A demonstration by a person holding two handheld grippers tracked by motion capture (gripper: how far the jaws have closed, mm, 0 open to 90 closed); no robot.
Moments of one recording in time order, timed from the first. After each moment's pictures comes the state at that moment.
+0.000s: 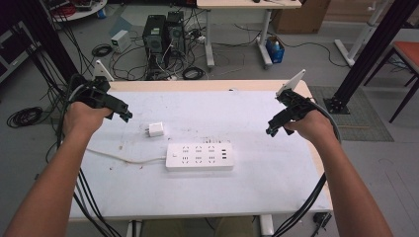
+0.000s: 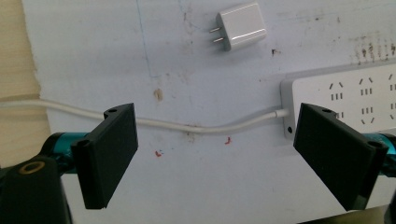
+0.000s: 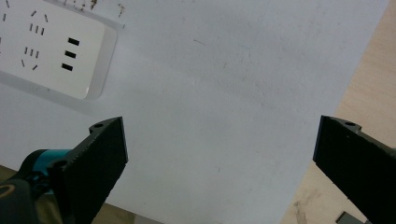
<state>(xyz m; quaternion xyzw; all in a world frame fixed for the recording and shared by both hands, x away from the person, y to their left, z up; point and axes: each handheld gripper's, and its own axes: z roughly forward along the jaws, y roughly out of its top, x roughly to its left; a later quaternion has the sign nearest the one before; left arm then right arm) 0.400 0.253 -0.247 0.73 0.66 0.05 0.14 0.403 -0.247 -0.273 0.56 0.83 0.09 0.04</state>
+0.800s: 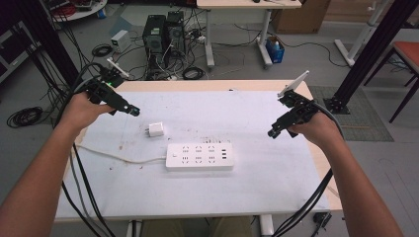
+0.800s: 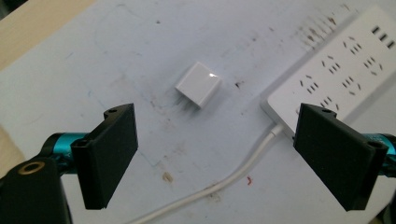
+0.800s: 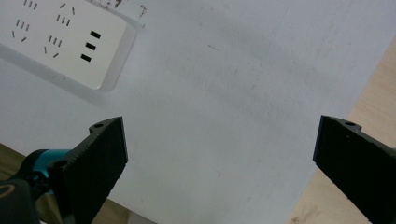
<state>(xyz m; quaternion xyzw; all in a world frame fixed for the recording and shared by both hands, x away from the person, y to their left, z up) 0.417 0.236 -0.242 0.88 0.40 0.09 0.22 0.393 -0.254 -0.270 0.51 0.85 0.12 0.04</state>
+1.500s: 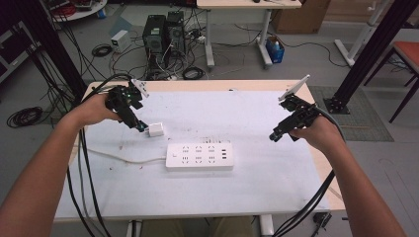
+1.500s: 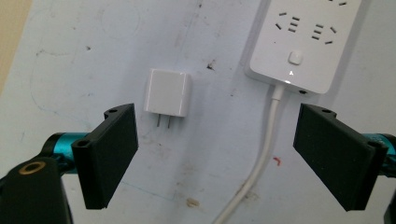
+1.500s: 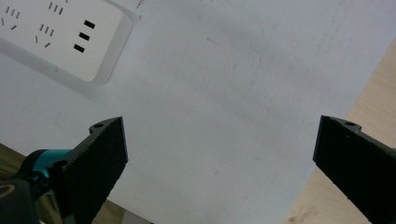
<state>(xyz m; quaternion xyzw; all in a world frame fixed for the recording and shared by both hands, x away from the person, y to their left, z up) 0.439 0.210 -0.283 0.97 0.17 0.07 0.17 0.389 -0.257 -0.277 0.50 0.86 0.12 0.04</state>
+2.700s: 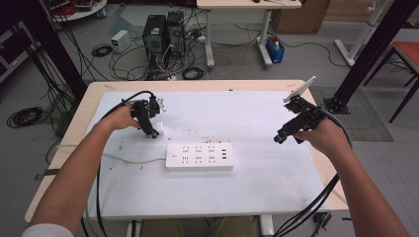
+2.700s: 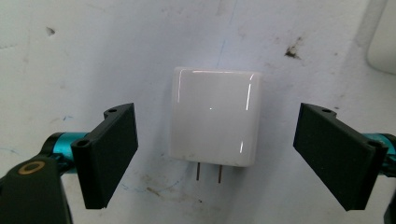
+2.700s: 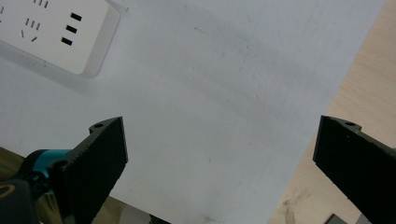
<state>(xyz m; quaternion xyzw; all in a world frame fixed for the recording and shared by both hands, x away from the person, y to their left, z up) 0.499 0.193 -0.392 0.98 0.15 0.07 0.11 0.378 -0.265 -0.272 0.52 0.85 0.11 0.06</state>
